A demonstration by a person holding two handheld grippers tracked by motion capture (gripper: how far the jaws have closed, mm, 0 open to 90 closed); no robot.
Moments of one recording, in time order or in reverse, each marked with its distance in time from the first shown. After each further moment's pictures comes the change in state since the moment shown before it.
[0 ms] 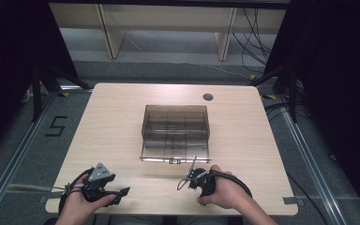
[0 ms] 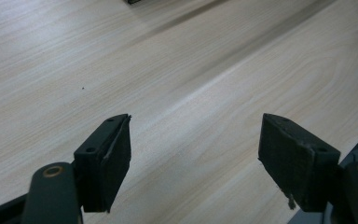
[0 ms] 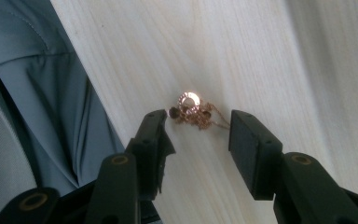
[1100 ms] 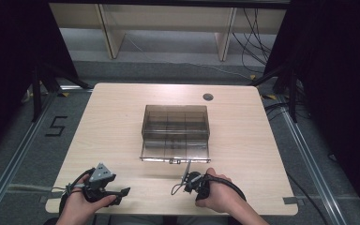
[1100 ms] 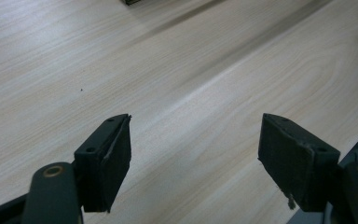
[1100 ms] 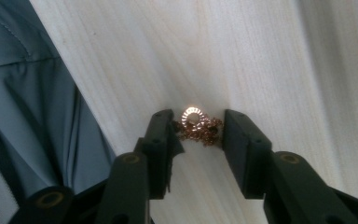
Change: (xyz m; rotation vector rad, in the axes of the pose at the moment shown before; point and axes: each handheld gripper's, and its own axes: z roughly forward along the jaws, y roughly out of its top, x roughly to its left) left arm -0.003 0.000 0.001 -0.015 -0.001 -0.002; right arm 0.011 0.009 0.010 0.033 -0.054 0.015
